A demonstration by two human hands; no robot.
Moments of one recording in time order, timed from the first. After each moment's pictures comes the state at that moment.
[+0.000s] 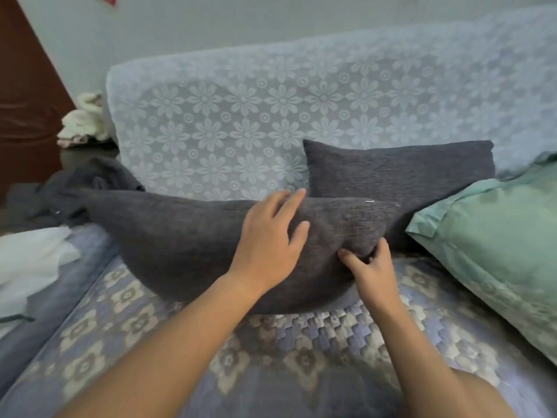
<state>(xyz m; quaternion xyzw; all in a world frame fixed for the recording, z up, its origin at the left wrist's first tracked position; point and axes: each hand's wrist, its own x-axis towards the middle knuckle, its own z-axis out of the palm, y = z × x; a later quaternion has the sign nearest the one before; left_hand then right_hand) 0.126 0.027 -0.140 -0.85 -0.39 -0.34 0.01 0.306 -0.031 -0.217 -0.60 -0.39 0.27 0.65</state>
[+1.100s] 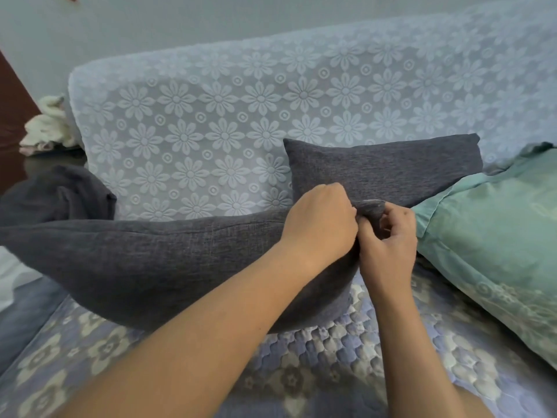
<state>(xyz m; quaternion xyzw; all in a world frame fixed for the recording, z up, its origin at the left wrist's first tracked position) 0.241 0.023 -0.098 -0.86 -0.43 -0.27 -0.08 0.336 -0.014 -0.176 -0.59 -0.39 0.05 0.70</state>
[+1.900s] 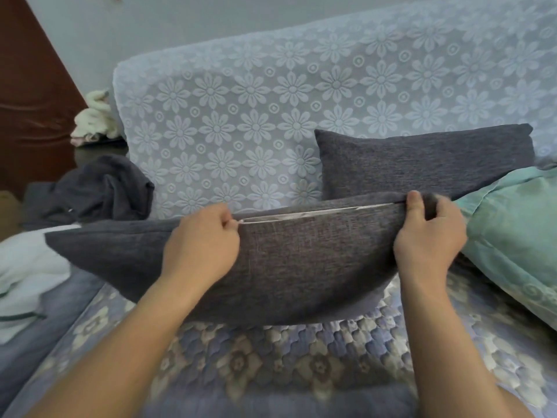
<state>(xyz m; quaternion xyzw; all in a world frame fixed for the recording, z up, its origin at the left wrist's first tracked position) 0.063 0.025 -0.104 -0.71 -0.65 -0.26 -0.02 0.336 -0.001 -0.172 -0.69 -0.27 -0.03 0.67</state>
